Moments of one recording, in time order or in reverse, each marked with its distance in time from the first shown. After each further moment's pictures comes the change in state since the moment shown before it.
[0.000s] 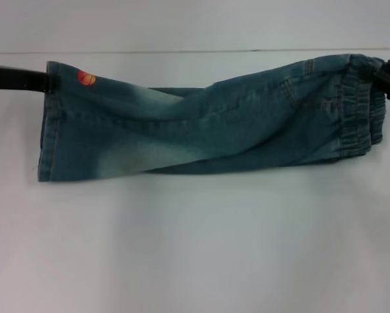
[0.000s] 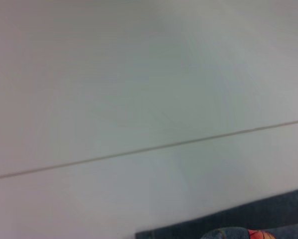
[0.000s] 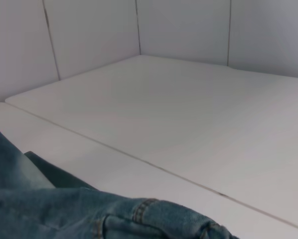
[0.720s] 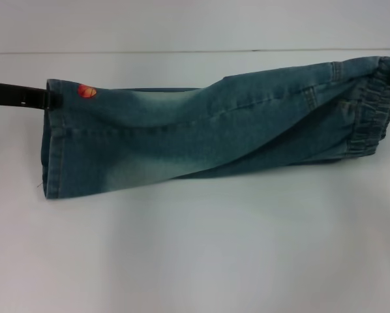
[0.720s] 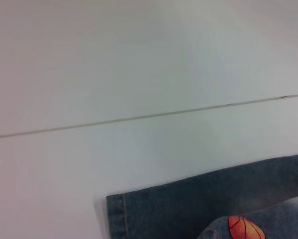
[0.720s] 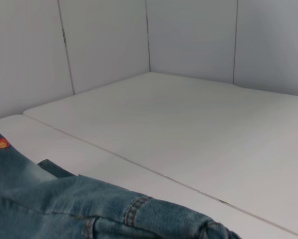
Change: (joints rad) left arm 0.025 -0.009 -0.031 0.074 -0.006 0.161 -0.011; right arm -0.068 -0.013 0.092 -0.089 0.000 -0.188 -0.036
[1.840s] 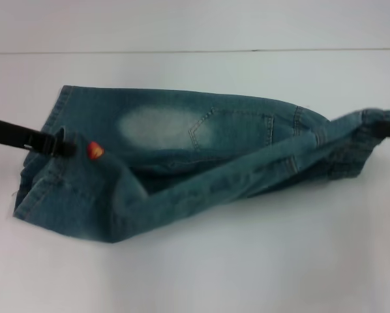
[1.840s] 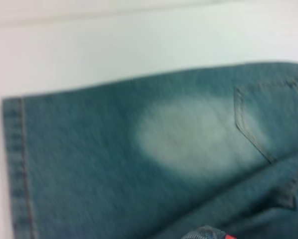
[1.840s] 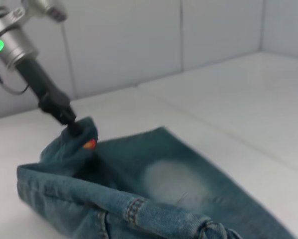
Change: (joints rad) left arm 0.010 0.028 0.018 0.028 0.013 0.292 0.016; right arm -0.059 0.042 -0.006 -0.167 -0.065 -0.346 -0.030
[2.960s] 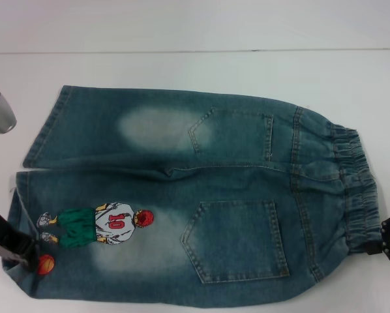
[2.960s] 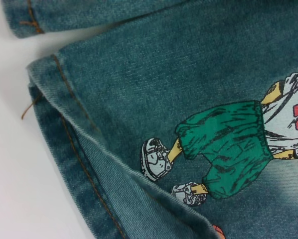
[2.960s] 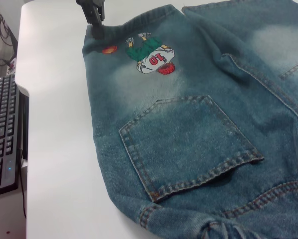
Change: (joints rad) left arm -0.003 0.043 0.254 -0.108 0.235 0.248 -0.262; right arm -0.019 0.019 -0.135 0.075 -0.321 -0.024 -0.164
